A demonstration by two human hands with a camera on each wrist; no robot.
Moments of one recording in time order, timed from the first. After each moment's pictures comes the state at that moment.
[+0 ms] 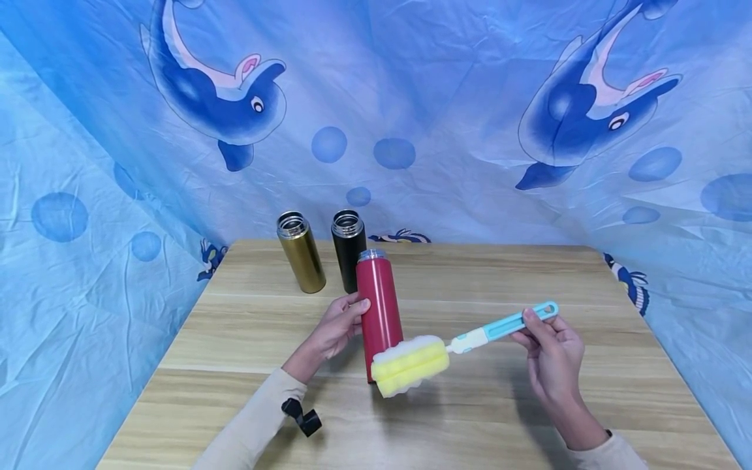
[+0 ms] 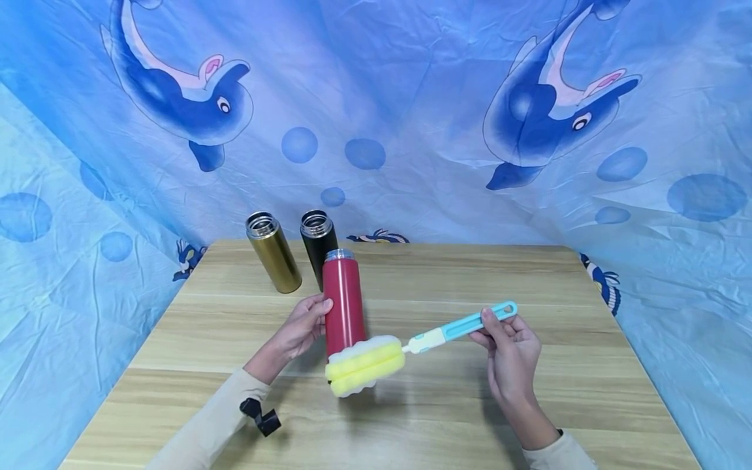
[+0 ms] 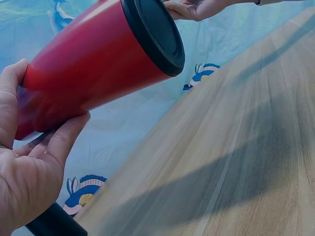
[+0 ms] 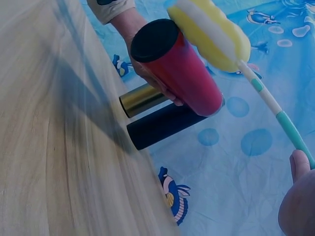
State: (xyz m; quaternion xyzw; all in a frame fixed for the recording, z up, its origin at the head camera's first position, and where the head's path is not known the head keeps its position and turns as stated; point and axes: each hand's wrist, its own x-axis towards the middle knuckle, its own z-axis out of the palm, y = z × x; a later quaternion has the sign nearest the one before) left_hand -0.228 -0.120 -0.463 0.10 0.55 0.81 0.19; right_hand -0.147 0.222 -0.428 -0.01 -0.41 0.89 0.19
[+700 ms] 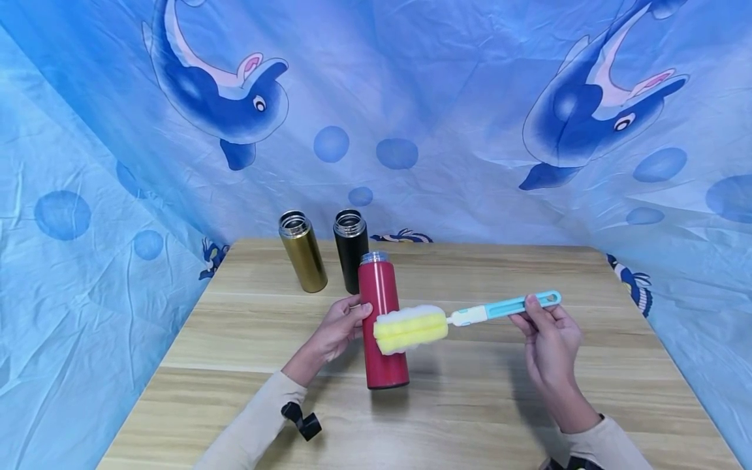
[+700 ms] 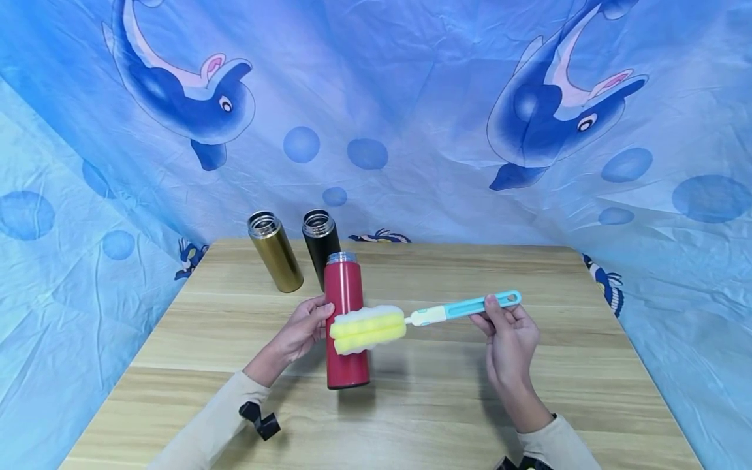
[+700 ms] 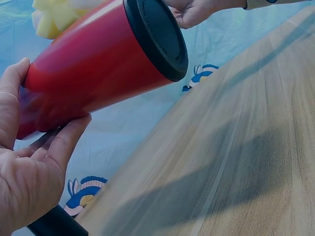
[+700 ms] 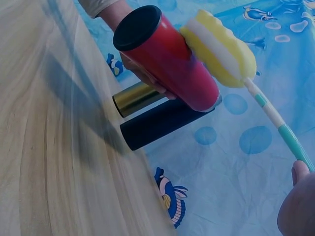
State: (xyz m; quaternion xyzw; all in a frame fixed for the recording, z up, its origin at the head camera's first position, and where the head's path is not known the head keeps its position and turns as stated) left_hand -0.225 -0.123 -0.463 0.08 0.58 0.79 0.20; right_hand -0.170 0.218 -0.421 -0.07 -0.39 0.89 0.21
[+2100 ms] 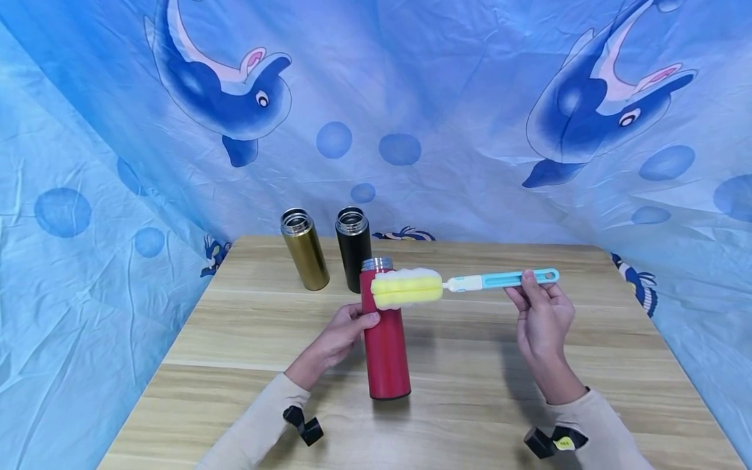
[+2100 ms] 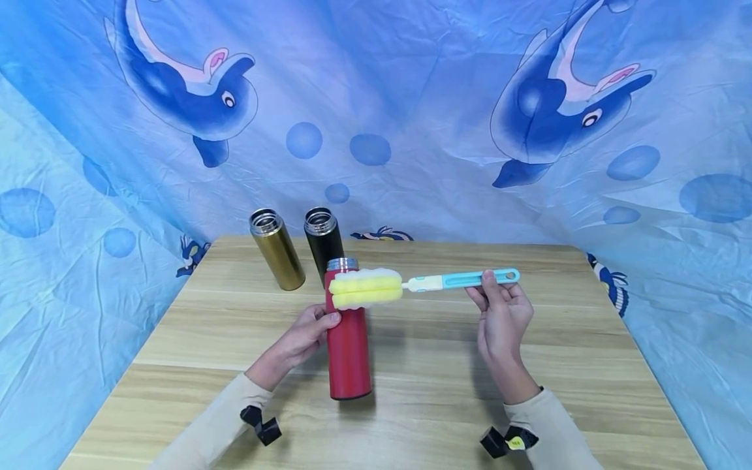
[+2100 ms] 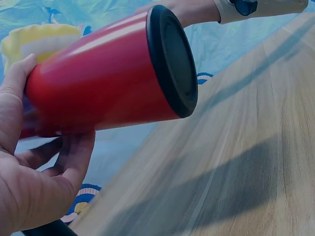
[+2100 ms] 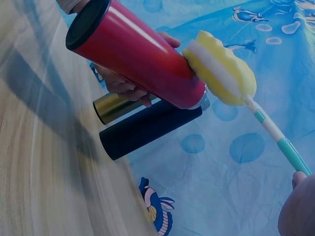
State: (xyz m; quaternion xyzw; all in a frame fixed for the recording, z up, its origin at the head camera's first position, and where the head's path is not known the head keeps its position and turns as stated) left_hand -0.214 -0.121 -0.466 0.07 0.62 0.74 0.22; right_hand -0.204 0.203 -0.413 -0.05 -0.35 0.90 0.26
